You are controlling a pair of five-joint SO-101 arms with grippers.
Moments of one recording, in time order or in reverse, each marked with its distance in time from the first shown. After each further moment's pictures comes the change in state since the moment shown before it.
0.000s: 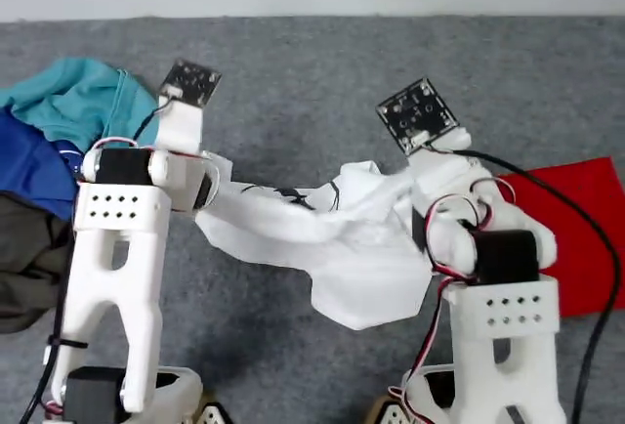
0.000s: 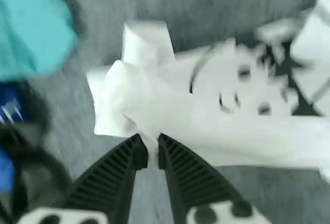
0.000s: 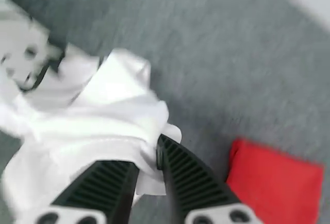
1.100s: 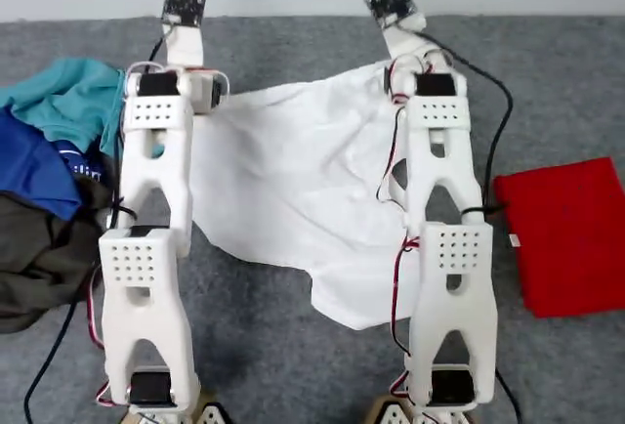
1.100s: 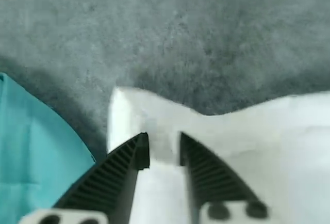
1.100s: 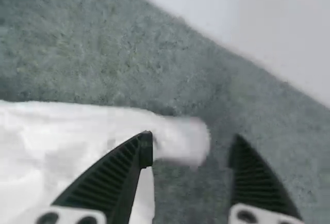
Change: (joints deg) left arm -3.4 68.2 -72.4 -7.1 9.5; right arm 4.0 105.7 -98.5 -13.0 0.3
